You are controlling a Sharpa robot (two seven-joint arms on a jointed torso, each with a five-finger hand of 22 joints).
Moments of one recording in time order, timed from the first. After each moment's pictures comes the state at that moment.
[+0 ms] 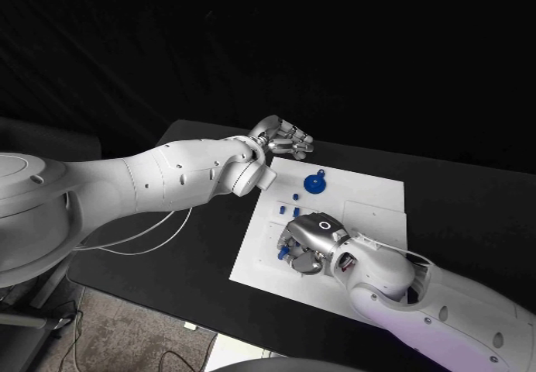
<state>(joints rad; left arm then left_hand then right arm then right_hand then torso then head) 1.35 -0.62 -0.15 1.18 -0.38 -0.40 0.21 1.41 -0.02 0.23 -0.14 0.25 1.11 0.13 0.06 0.06 1.16 0.11 0.06 0.06 1.32 0.04 0.14 0.12 0.07 1.03 0.02 0.07 1.09 0.94 -0.50 0.07 1.57 -1.93 -0.18 -0.21 1.22 -0.10 0.65 -0.22 0.05 1.26 0.08 0.06 0.07 1.39 0.01 0.06 0.06 1.44 -0.07 0.88 0.65 0.09 1.47 -0.09 0.40 1.21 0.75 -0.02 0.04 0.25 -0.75</state>
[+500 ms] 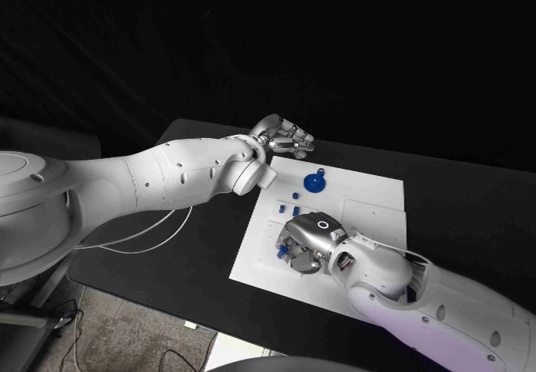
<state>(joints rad) 1.35 -0.62 -0.15 1.18 -0.38 -0.40 0.21 1.41 -0.02 0.23 -0.14 0.25 1.11 0.12 0.06 0.06 1.16 0.11 0.06 0.06 1.32 0.04 0.14 0.12 0.07 1.03 0.02 0.07 1.09 0.94 -0.49 0.06 1.57 -1.93 -0.18 -0.21 1.22 -0.10 0.63 -0.23 0.07 1.26 0.08 0.06 0.07 1.39 0.01 0.06 0.06 1.44 -0.07 0.88 0.65 0.09 1.47 -0.09 0.39 1.20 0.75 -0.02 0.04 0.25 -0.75</state>
